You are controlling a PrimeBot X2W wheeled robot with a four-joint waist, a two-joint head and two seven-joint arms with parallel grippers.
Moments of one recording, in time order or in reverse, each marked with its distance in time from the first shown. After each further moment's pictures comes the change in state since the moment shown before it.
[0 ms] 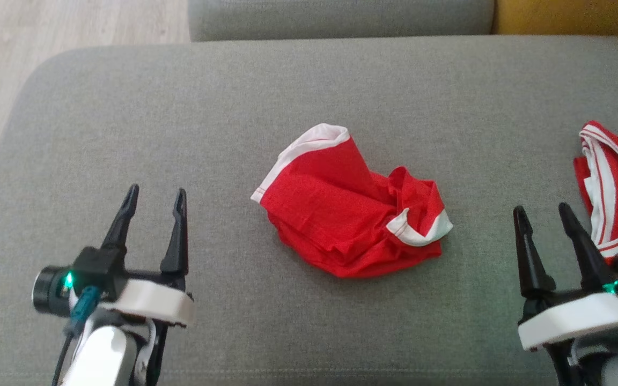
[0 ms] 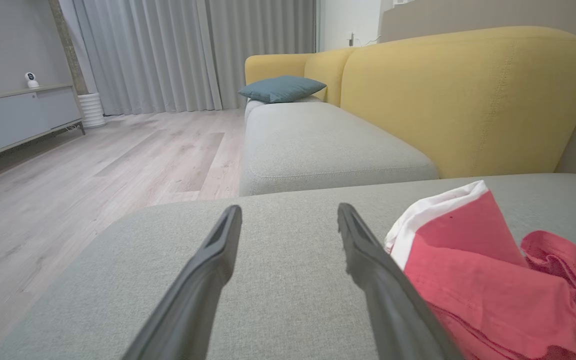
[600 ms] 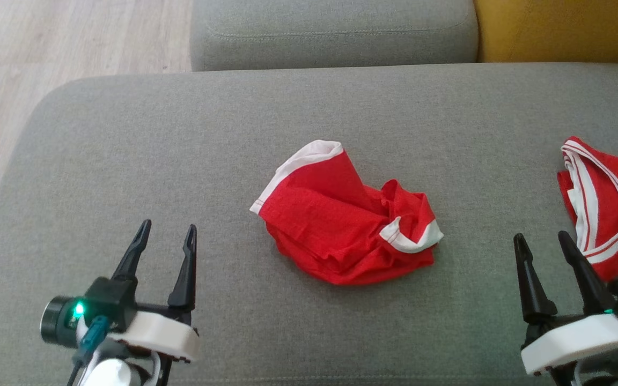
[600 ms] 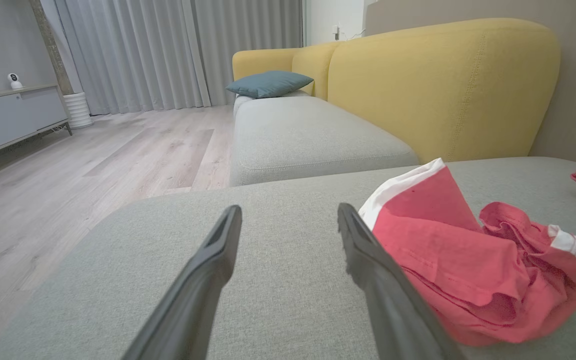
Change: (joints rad) left arm 0.119 0.030 -0.034 -0.056 0.002 0.009 0.026; right arm 0.094 0.001 -0.006 -0.031 -0.006 0.000 0.050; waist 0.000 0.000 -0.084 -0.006
